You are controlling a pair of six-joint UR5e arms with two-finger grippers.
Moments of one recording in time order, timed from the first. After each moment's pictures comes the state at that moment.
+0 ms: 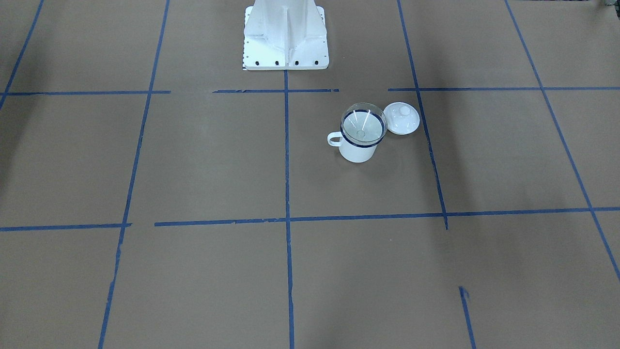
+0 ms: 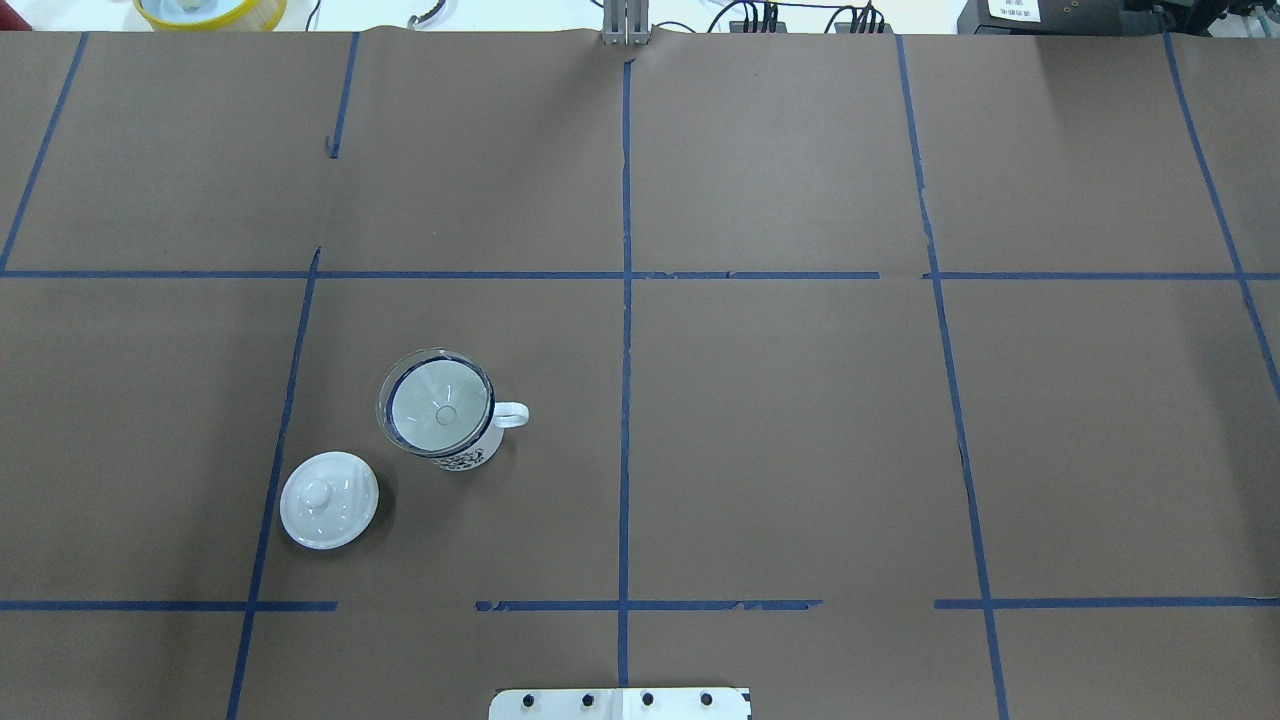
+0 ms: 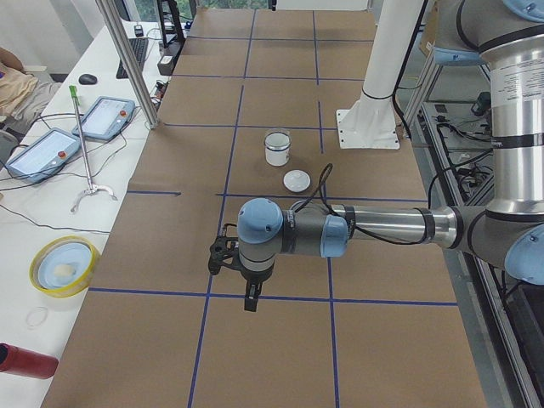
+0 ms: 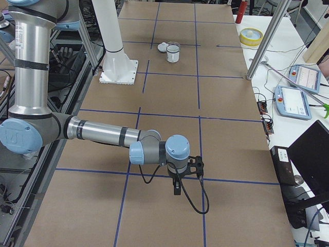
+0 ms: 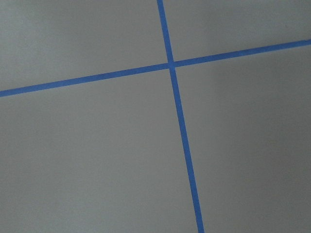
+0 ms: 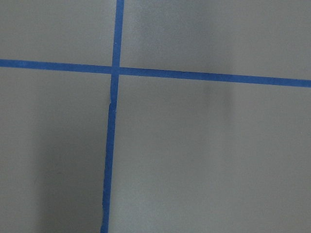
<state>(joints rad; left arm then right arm) -1.64 -1.41 -1.77 -1.60 -2.32 0.09 1.57 -1.69 1.56 -1.37 2.29 0.01</state>
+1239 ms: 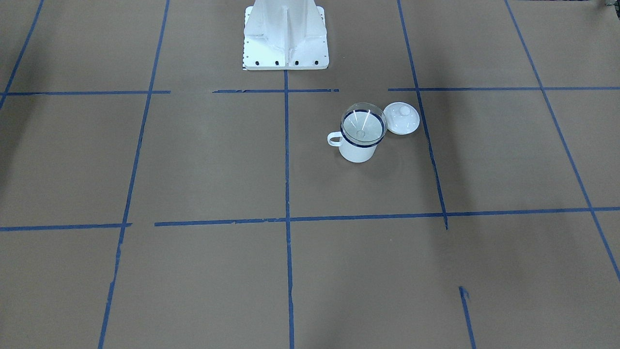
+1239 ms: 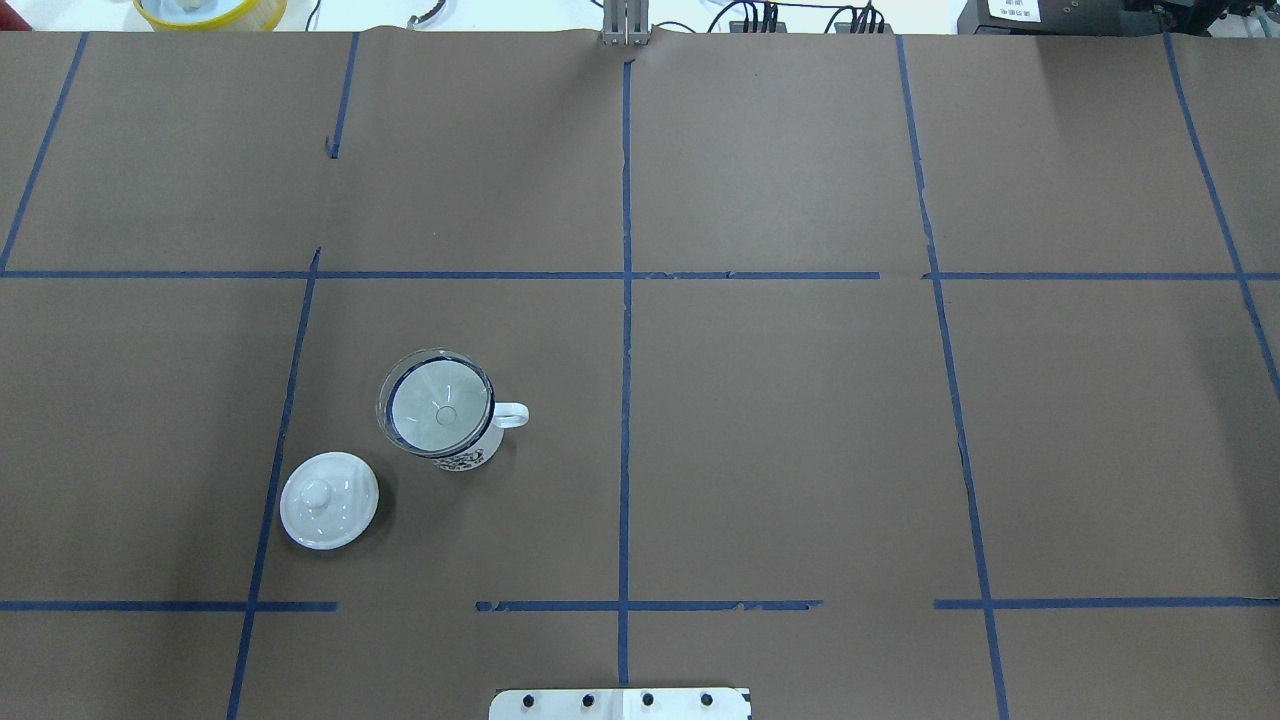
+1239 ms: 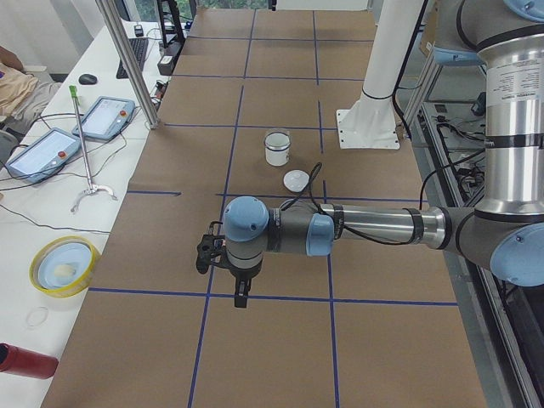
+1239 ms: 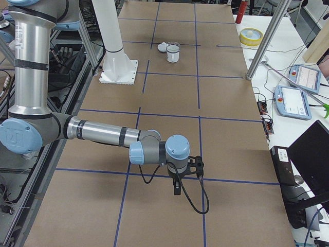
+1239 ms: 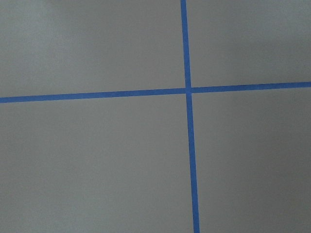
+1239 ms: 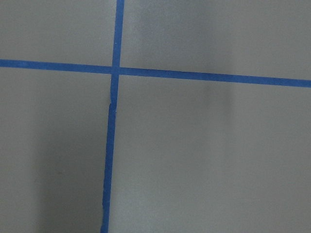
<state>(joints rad) -1.64 -1.47 -1.72 -1.59 -2.36 0.05 1.57 -1.69 1.56 -1.37 2.29 0.01</state>
